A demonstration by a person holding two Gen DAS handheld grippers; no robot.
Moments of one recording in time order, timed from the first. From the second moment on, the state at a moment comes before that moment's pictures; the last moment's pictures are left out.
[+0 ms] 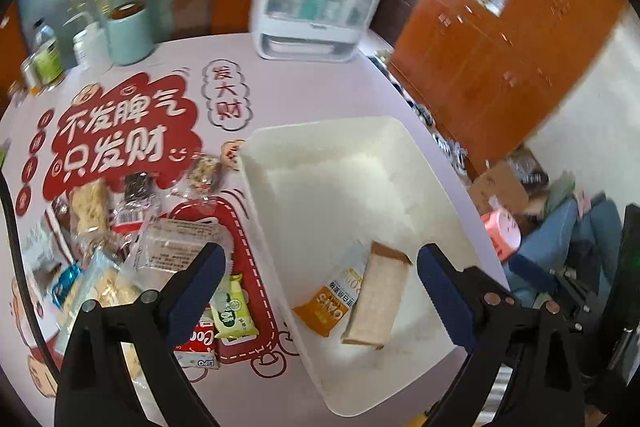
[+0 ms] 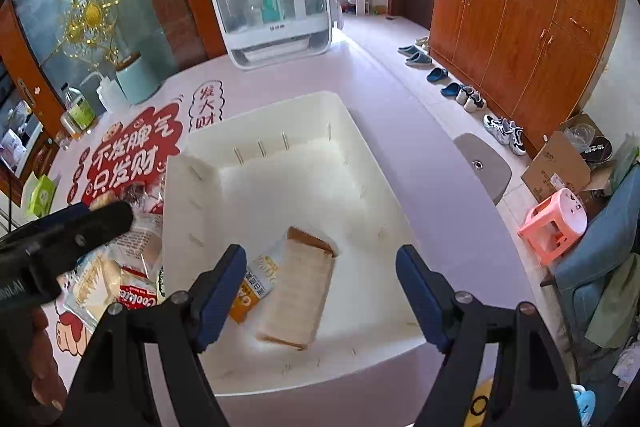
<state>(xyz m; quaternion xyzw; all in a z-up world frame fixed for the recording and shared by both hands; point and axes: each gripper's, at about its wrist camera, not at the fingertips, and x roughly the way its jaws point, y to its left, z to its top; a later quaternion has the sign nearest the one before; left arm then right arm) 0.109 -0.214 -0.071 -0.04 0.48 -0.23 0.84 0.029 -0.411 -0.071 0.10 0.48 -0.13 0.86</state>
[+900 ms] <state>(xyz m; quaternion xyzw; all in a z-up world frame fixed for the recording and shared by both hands) 0.075 -0.008 0.003 -0.03 0.42 -0.14 0.90 0.022 -0.297 -0.013 0.12 0.39 -0.09 0.91</state>
